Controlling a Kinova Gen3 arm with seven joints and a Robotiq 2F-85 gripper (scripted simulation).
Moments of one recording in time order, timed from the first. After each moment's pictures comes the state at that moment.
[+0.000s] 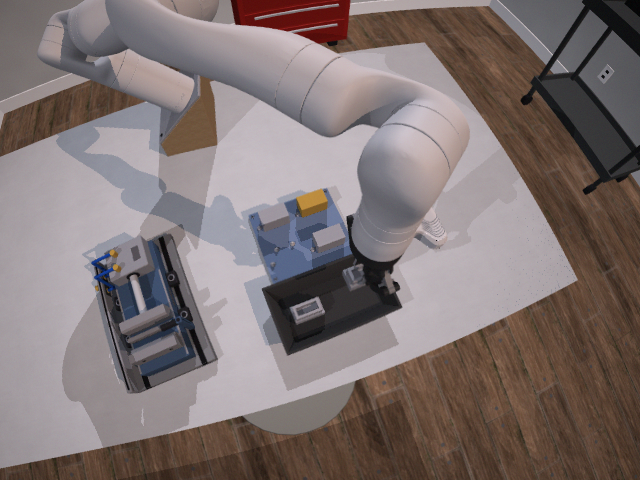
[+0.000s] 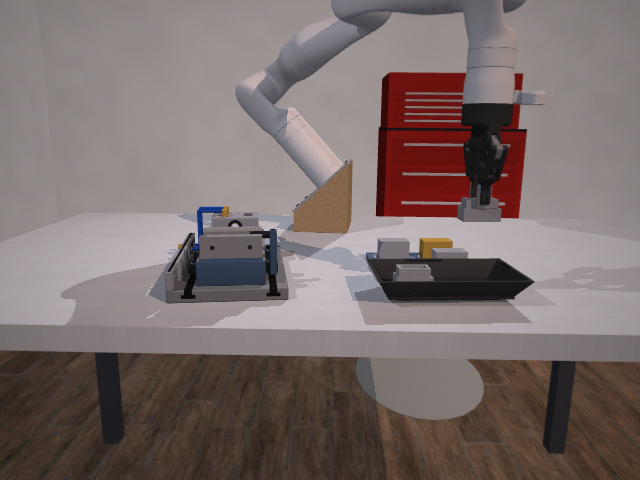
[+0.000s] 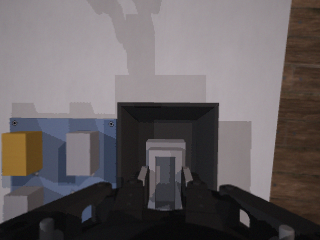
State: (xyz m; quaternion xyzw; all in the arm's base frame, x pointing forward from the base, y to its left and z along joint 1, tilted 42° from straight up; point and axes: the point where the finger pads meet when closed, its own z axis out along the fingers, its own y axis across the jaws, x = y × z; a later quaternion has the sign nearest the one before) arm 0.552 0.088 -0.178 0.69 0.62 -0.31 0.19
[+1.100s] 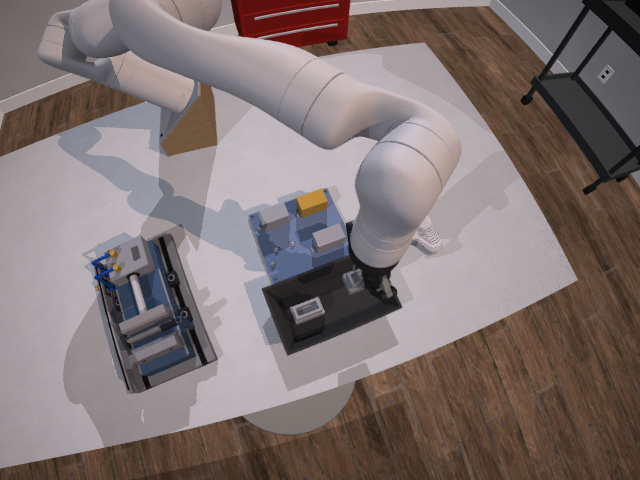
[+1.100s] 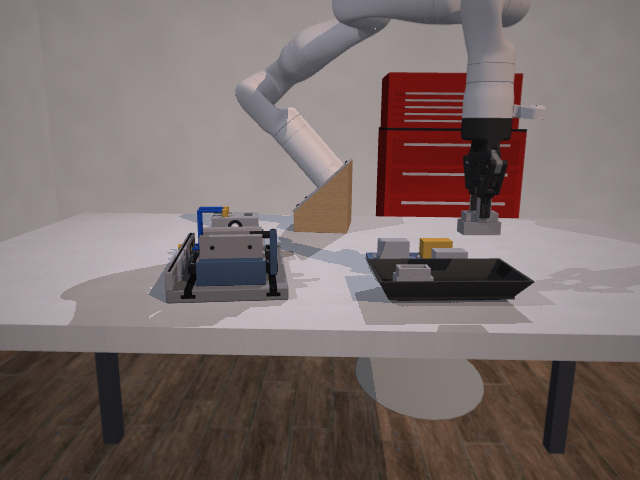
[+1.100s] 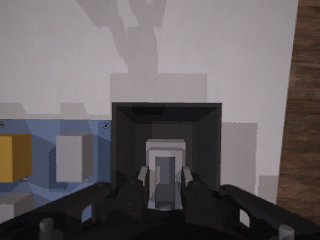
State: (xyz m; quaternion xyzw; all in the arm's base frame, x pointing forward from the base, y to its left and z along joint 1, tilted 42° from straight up) arm 0.549 0.075 -0.195 0.69 0.62 -0.30 0.19
